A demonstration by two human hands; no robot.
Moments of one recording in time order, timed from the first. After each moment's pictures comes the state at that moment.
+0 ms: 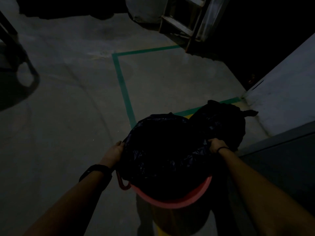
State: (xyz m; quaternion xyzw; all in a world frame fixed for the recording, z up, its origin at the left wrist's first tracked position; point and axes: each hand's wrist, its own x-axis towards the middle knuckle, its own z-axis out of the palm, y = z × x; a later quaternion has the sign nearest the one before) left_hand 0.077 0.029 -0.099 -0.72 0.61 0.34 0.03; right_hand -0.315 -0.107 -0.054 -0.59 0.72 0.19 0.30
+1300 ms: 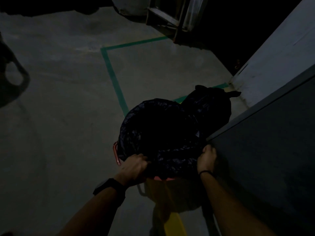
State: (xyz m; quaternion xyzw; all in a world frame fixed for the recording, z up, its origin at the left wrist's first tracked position) left_hand -0.029 0.126 -0.056 -0.47 0.87 0.13 0.01; right_hand -0.309 0.062 -0.064 -0.46 0.83 -0.19 0.26
